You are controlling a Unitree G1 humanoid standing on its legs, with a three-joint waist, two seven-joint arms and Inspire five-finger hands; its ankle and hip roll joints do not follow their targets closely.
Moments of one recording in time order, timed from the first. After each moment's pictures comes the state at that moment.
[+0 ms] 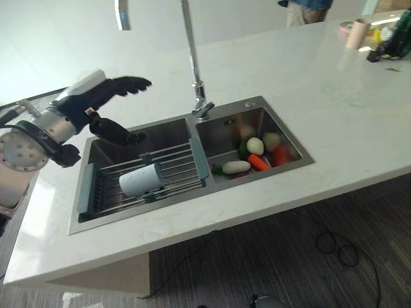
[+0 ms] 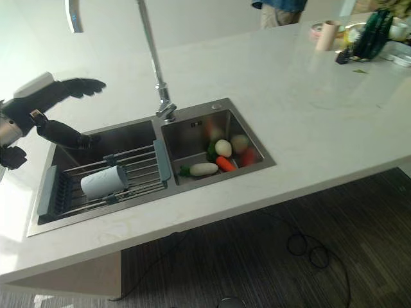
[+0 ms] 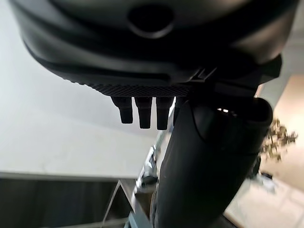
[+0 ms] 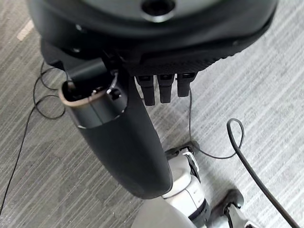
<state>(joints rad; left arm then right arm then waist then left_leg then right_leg) -0.72 1.30 -0.41 0.26 -0.23 -0.12 -0.35 0.11 -0.32 -0.05 1.26 0.51 0.04 0.05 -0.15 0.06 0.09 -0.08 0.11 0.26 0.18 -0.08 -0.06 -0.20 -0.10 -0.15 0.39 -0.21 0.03</state>
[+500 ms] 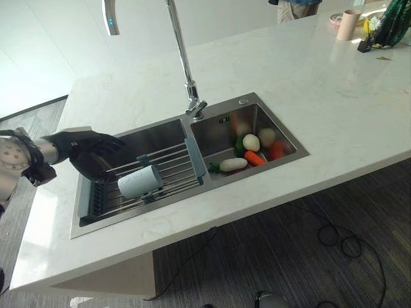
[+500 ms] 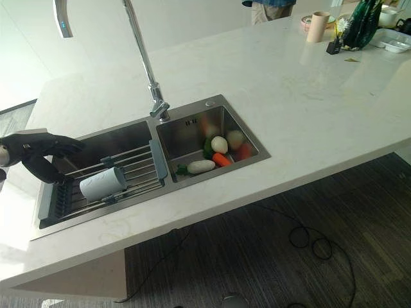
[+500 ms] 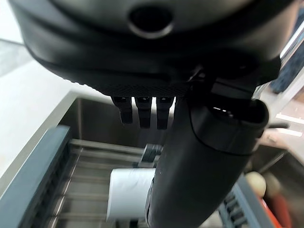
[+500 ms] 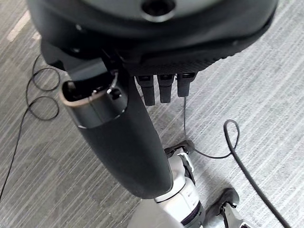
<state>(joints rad) -0.75 1.30 -0.51 0.63 -0.23 -0.07 -0.67 0.13 -0.35 -0.05 1.26 0.51 0.02 0.07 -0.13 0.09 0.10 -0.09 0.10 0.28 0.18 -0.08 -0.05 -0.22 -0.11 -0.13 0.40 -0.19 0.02</state>
